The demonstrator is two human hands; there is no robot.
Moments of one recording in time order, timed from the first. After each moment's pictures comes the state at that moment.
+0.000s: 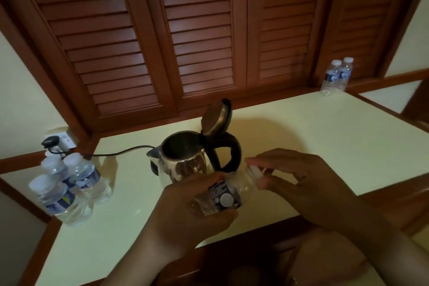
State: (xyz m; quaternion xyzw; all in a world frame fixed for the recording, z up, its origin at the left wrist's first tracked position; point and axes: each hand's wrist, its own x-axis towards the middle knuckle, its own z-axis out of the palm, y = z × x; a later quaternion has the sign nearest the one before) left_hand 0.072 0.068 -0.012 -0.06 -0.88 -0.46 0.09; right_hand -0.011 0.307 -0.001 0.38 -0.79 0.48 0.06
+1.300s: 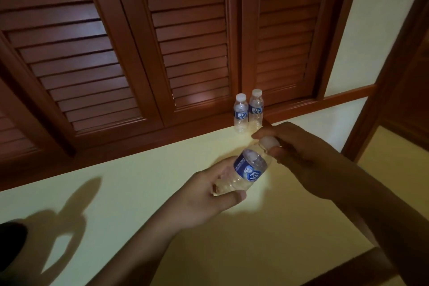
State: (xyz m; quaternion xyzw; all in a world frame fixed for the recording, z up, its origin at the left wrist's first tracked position) left_hand -0.268 0.398 -0.007 -0.15 -0.85 -0.50 -0.05; right_hand -0.325 0.648 0.026 0.36 -0.84 0.40 0.06
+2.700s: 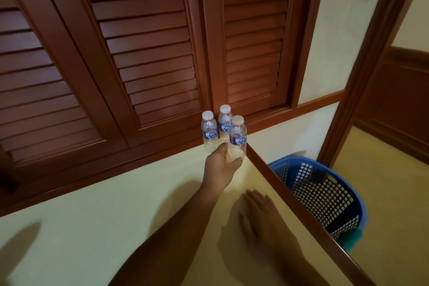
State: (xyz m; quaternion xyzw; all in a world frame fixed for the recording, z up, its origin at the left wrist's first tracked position) left_hand -0.480 0.500 -0.104 0.01 -0.87 -0.48 0.06; right_hand -0.355 0.641 -0.123 0.15 -0.97 0.21 -0.02
